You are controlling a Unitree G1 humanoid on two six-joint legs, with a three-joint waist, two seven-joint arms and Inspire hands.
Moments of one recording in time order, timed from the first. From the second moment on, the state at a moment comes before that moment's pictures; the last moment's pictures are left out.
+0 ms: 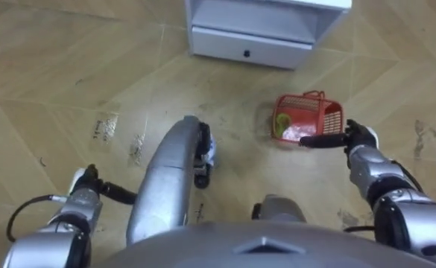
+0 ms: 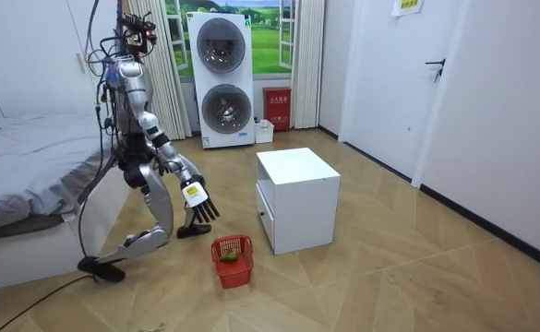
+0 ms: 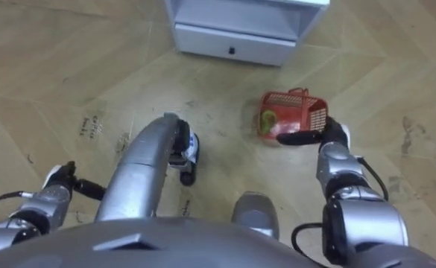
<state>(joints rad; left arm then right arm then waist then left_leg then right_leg) -0.11 0.27 -0.02 1.31 0.21 0.05 0.15 -0.26 -0.27 -0.14 1.17 0.10 0.07 -0.20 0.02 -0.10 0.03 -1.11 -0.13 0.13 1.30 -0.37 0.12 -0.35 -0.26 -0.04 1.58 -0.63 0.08</state>
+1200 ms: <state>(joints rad) 0.02 0.28 -0.25 1.35 0.08 -0.07 0.16 -0.27 -0.32 -0.02 0.93 0.11 -0.03 -0.29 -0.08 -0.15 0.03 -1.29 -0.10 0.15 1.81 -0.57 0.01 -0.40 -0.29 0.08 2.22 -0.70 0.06</state>
